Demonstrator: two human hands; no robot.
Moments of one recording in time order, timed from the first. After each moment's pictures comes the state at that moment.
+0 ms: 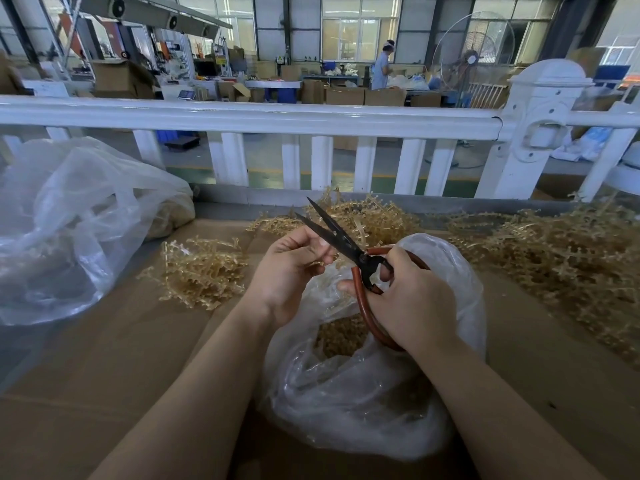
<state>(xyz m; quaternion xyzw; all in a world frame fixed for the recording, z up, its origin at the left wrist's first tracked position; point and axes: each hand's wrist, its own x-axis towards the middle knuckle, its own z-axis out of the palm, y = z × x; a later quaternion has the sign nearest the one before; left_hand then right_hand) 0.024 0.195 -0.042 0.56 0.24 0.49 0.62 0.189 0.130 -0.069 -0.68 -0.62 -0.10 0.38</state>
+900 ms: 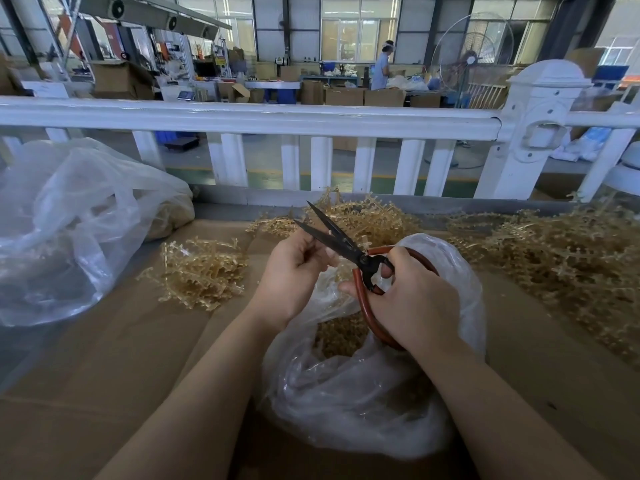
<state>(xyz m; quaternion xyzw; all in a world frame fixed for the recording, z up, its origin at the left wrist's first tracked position) 0.025 0.192 -0.046 0.72 0.33 0.49 0.37 0.193 0.134 -0.071 -0.70 -0.61 -0.11 0.35</state>
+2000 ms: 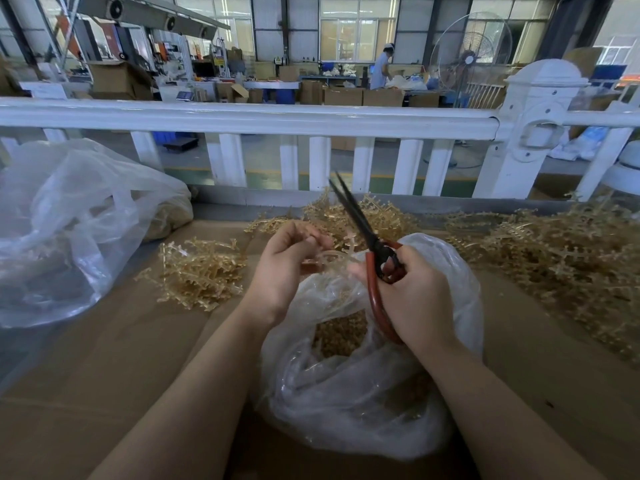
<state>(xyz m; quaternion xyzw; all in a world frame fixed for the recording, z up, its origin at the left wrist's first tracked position) 0.024 0.192 -0.037 0.58 0.32 0.52 0.54 0.193 0.136 -0.073 -0.64 -0.57 -0.01 0.52</state>
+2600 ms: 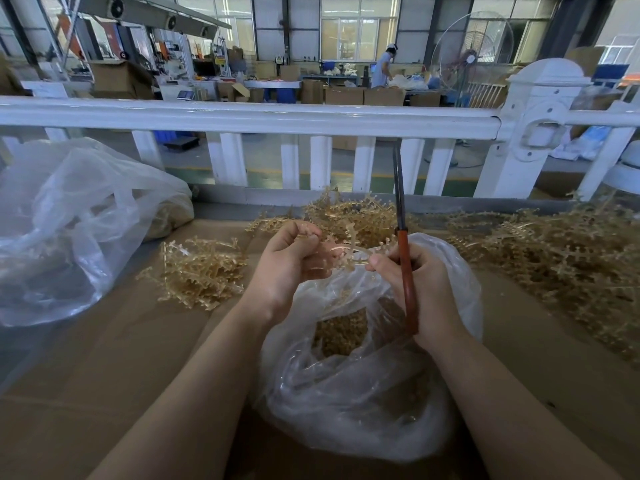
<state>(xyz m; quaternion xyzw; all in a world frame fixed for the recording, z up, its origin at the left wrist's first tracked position) 0.024 0.194 -0.036 0.53 0.31 0.50 0.60 0.196 0.139 -0.057 -0.53 -0.45 0.31 0.65</state>
